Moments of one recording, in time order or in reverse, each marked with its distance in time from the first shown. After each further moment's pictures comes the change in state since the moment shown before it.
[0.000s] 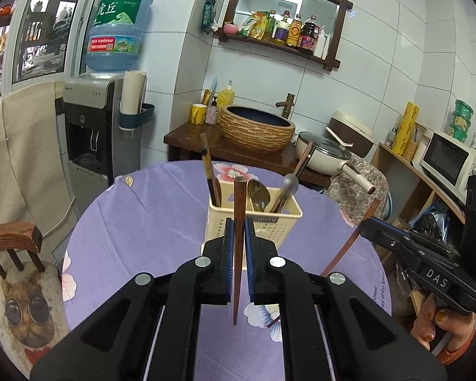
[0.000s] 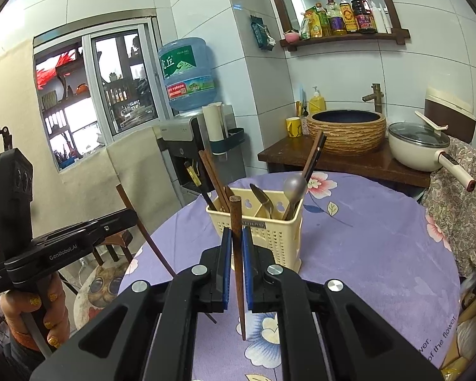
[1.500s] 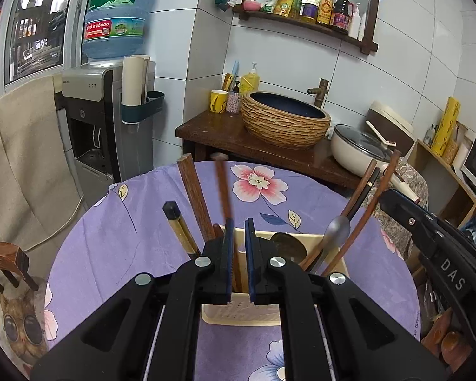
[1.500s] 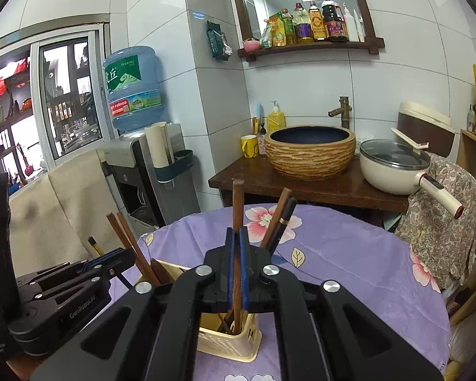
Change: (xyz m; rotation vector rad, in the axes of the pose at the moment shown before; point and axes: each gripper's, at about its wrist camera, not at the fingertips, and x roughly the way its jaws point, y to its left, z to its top) left arm 0.148 -0.003 0.047 -0.019 0.082 0.139; right arm 0.104 -0.046 0.056 0.054 -0.042 -0.214
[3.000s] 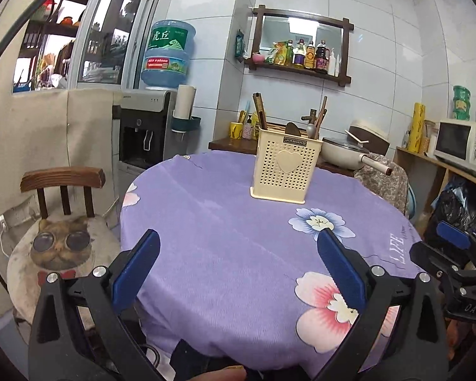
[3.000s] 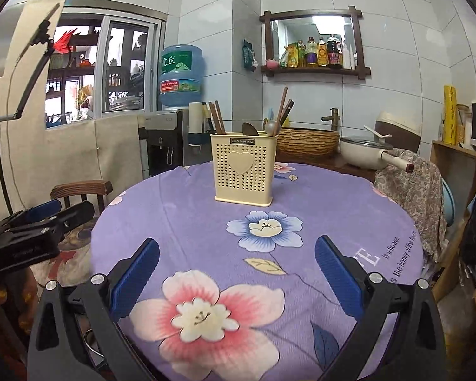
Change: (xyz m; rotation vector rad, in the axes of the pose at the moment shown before) left arm -0.240 0.071 -0.310 0.007 -0.287 0.019; right arm -0.243 0.061 -0.270 -0.164 -0.144 -0.031
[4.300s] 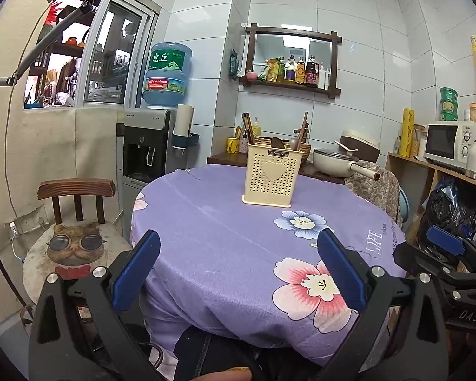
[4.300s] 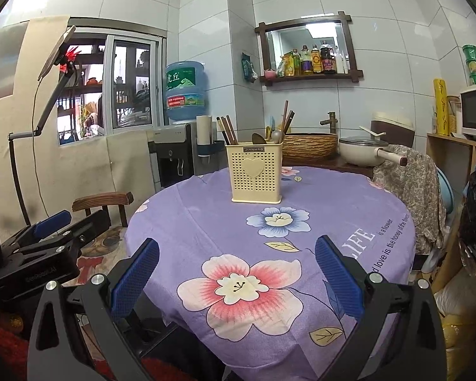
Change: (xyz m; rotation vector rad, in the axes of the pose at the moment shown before) left arm -0.072 -0.030 -0.008 0.037 -0.075 0.008; right arm -0.055 0.019 -0.012 0.067 -0.025 0.027
